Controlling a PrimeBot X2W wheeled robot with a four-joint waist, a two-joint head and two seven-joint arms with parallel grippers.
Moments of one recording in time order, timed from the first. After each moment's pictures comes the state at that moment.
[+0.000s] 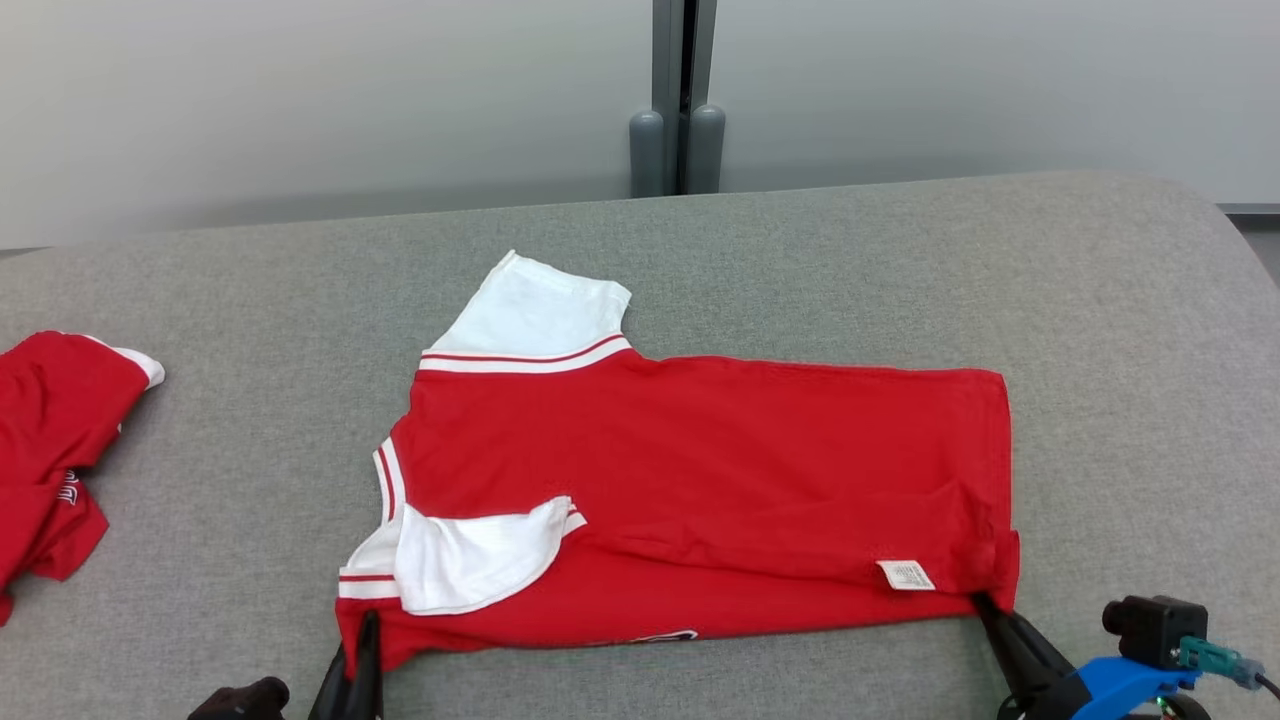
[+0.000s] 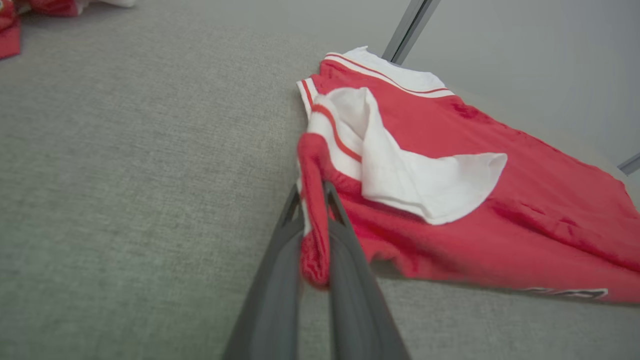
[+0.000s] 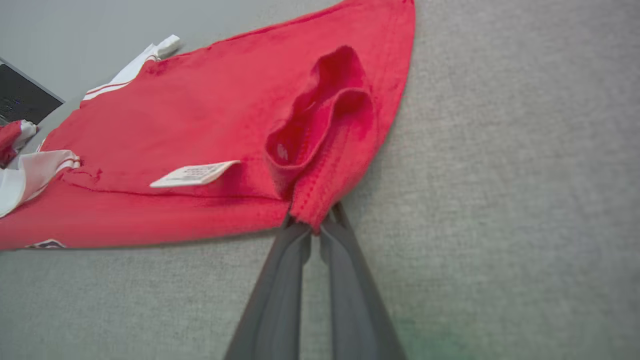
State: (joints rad) left arm 0.04 0.19 -0.23 0.41 -0.58 -0.05 -0.26; right arm -0.15 -0.35 0.40 0.56 0.79 0.13 -0.20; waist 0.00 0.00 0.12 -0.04
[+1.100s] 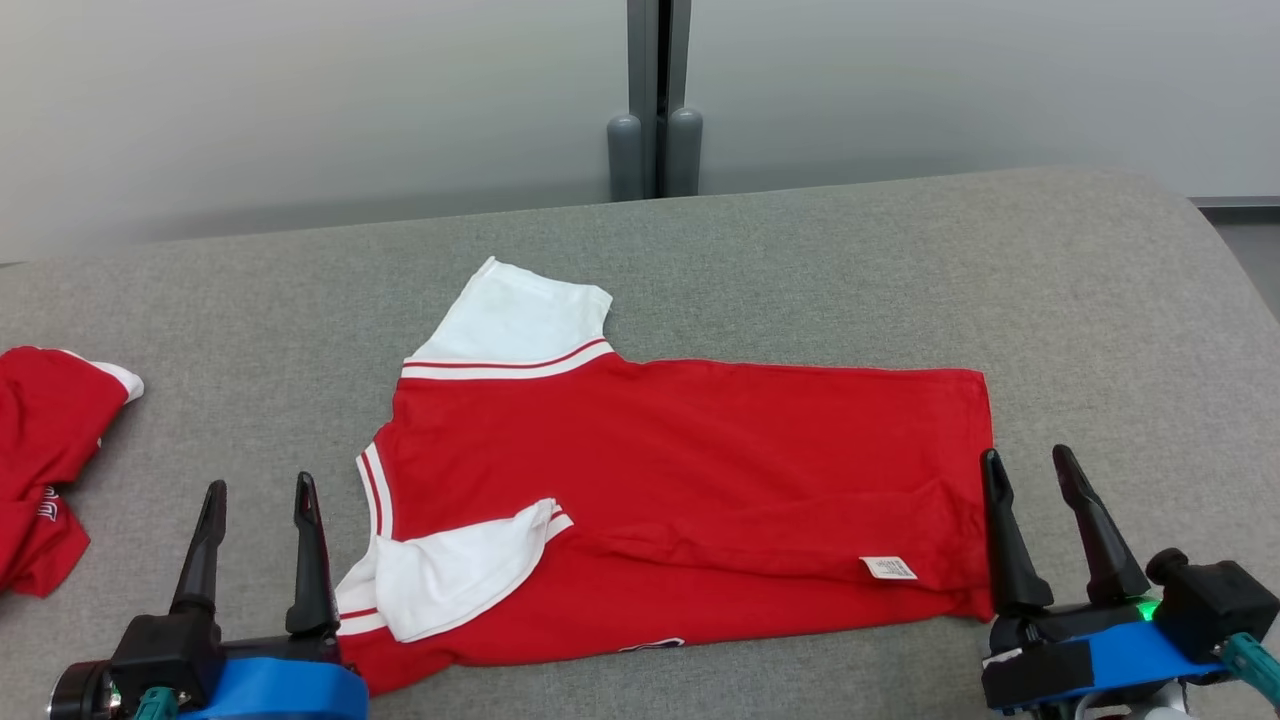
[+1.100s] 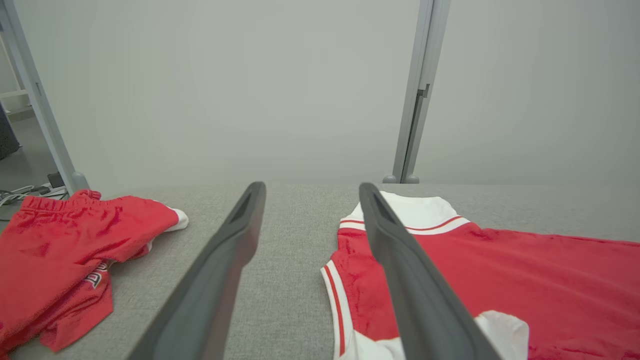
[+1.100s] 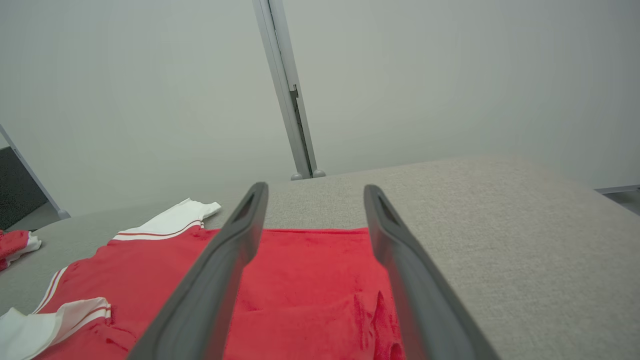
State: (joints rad) left arm 0.01 0.08 0.05 0.13 -0.11 -0.06 -0.26; right arm -0.03 -0.07 0.01 0.11 0.28 0.13 -0.26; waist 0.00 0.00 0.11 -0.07
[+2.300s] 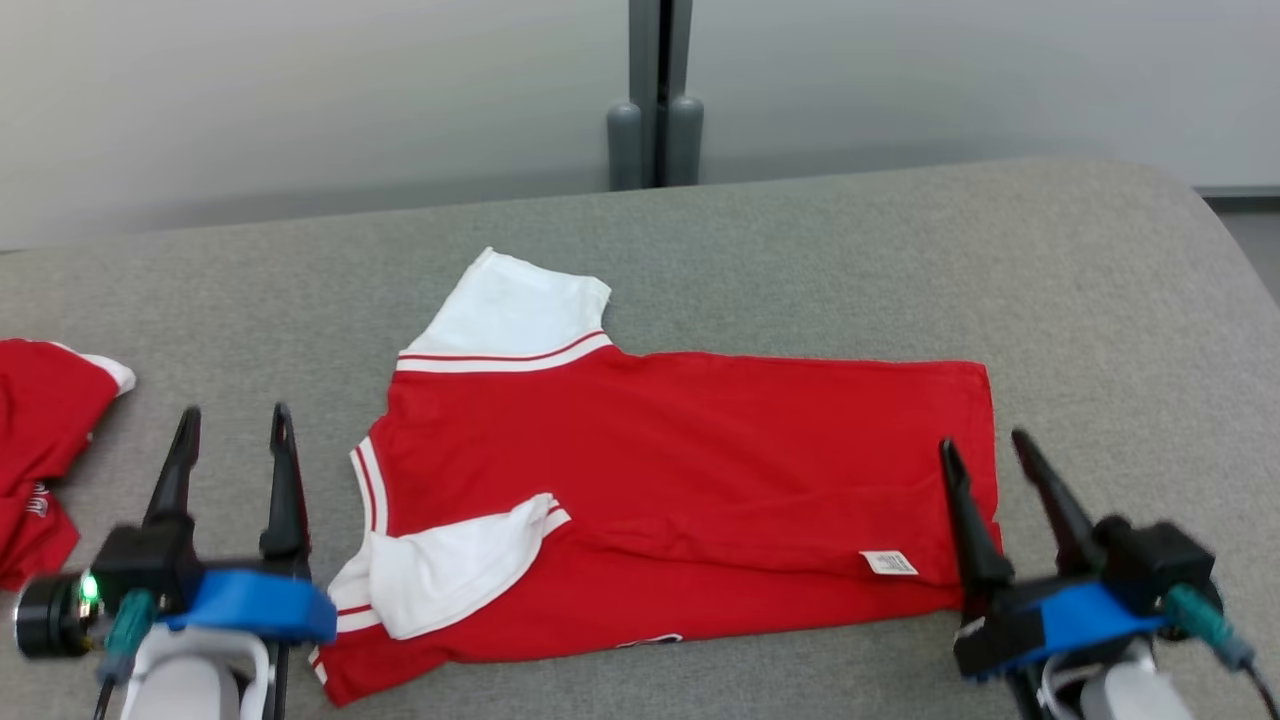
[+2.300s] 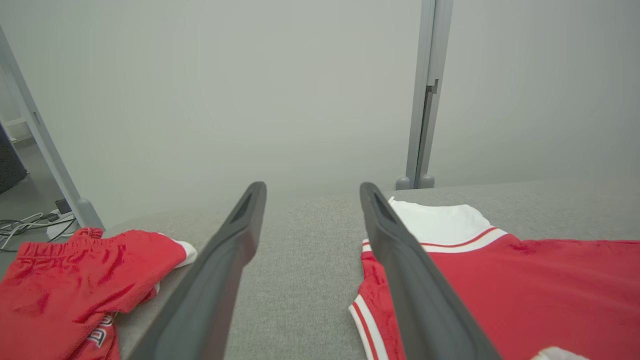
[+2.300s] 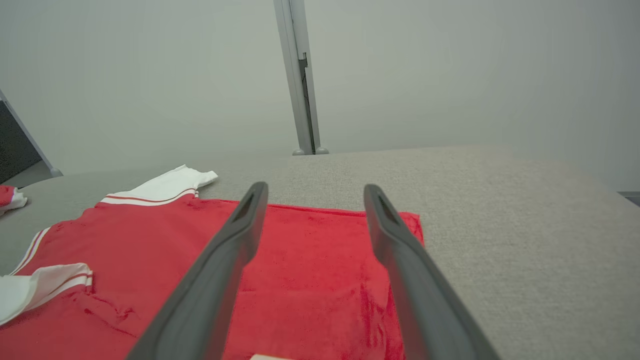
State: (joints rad) left arm -0.12 0.12 0.09 0.27 -0.05 -0.12 -0.26; right arm -0.10 -0.06 0.05 0.25 0.19 0.13 -0.26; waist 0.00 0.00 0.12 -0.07
